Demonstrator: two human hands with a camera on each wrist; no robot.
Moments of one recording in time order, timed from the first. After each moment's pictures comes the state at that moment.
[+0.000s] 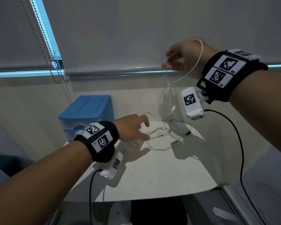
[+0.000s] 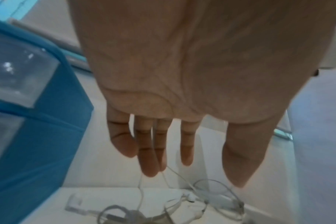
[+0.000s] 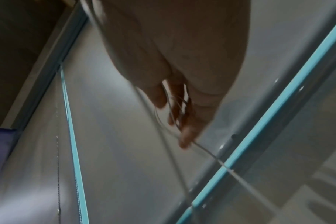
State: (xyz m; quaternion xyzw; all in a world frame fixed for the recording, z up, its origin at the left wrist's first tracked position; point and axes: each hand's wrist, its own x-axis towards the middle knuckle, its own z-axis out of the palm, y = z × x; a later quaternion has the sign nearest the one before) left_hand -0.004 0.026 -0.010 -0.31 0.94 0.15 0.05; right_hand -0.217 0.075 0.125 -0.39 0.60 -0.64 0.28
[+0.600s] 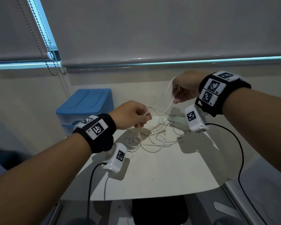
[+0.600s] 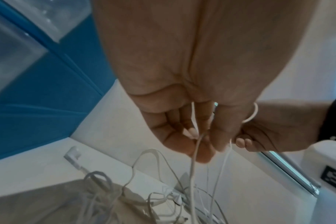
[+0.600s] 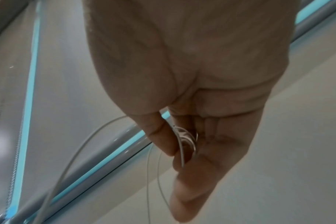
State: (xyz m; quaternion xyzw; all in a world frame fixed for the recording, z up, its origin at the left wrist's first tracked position) left_hand -0.007 0.002 -0.019 -0.28 0.89 0.35 -0.13; right_hand -0.233 0.061 0.046 -0.36 0.80 -0.36 0.32
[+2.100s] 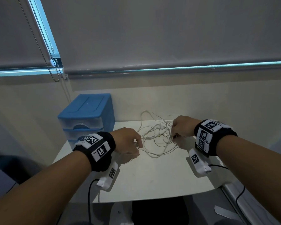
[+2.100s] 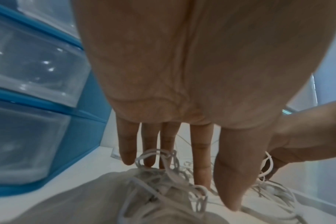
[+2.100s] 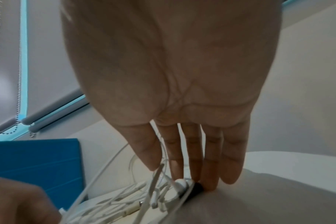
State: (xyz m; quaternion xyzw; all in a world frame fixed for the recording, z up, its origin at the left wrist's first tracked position) left_hand 0.008 0.006 -0.061 -0.31 0.93 0.18 0.09; right_hand -0.228 0.098 -0.056 -0.51 0.83 -0.09 0.22
